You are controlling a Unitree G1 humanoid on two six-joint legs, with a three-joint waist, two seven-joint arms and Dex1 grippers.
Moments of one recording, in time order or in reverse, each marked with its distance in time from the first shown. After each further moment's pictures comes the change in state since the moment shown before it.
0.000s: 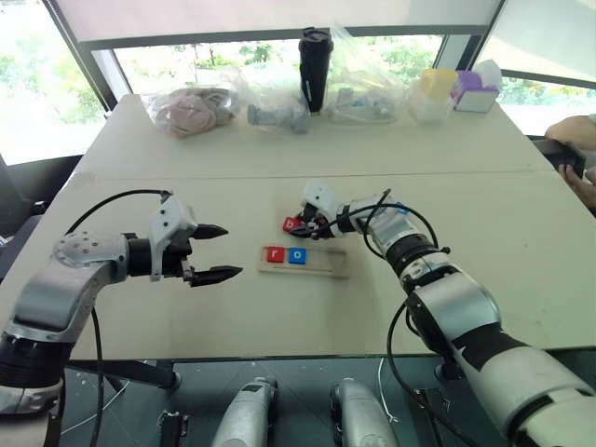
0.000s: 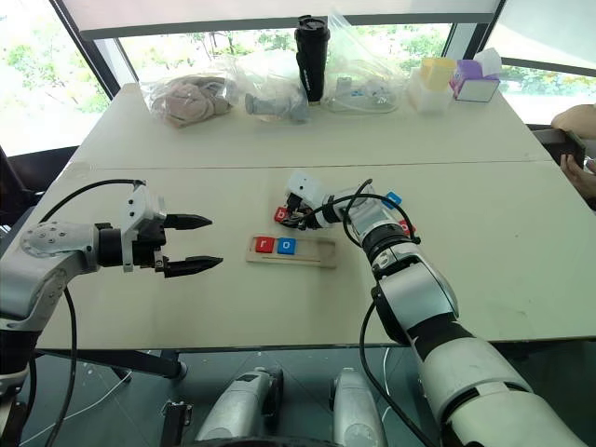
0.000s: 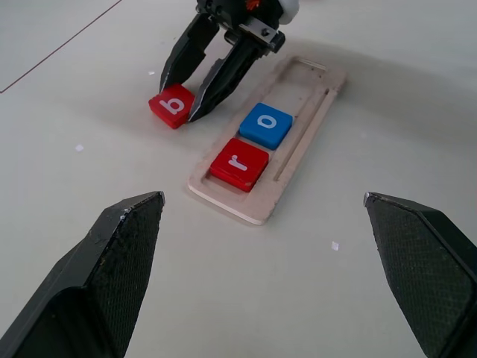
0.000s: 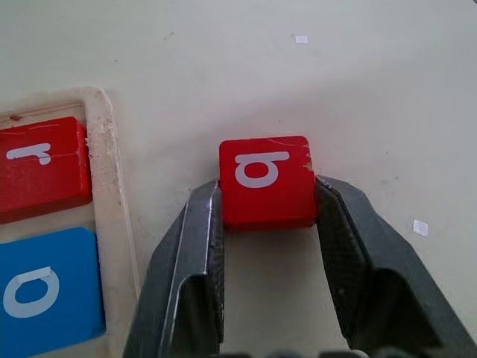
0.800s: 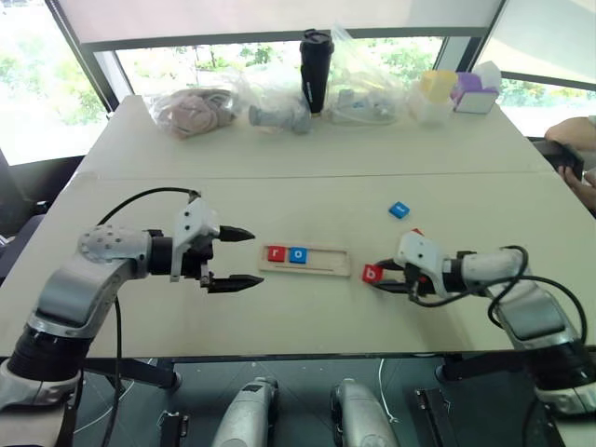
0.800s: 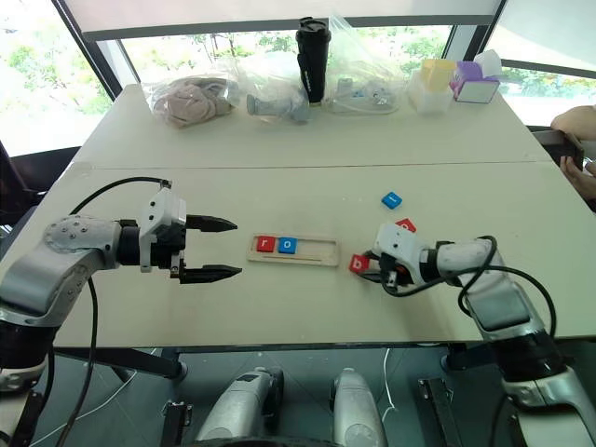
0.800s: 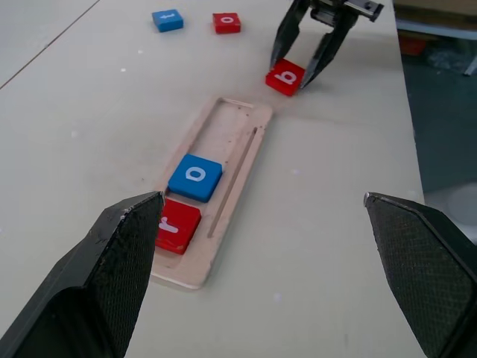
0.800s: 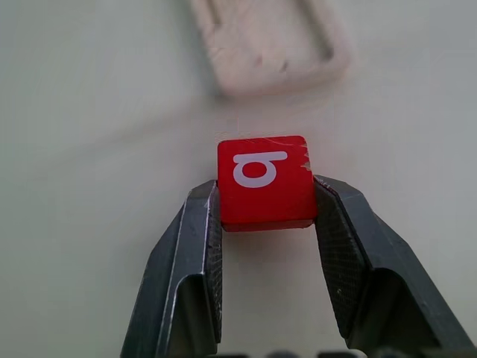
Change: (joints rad) left arm -0.073 -0.049 -0.095 -0.040 -0.008 -0.004 -0.085; right arm 0.870 -0.601 -0.176 -1.317 0.185 0.426 0.187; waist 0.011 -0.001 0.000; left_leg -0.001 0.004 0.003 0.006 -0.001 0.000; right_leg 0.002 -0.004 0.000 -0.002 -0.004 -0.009
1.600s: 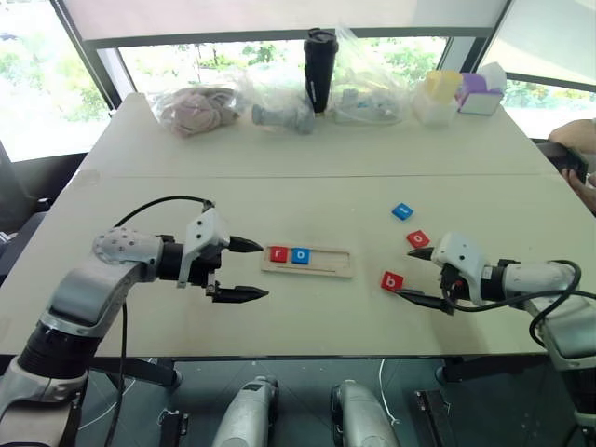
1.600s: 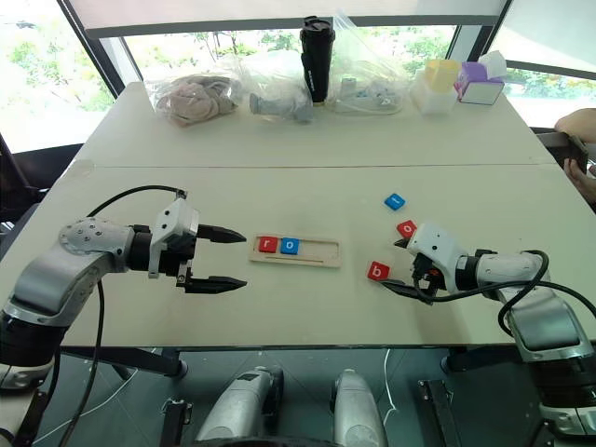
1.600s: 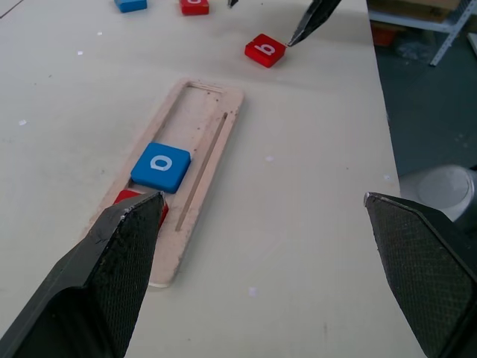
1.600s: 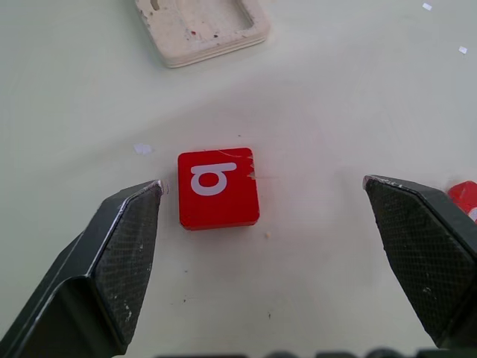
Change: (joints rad) left arm -0.004 -0.008 -0.042 0.001 0.019 -0.005 -0.040; right arm 0.128 -0.055 -0.140 -0.011 0.127 -0.043 -0.059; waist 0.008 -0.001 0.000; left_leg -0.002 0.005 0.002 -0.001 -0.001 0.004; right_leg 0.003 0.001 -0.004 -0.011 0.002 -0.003
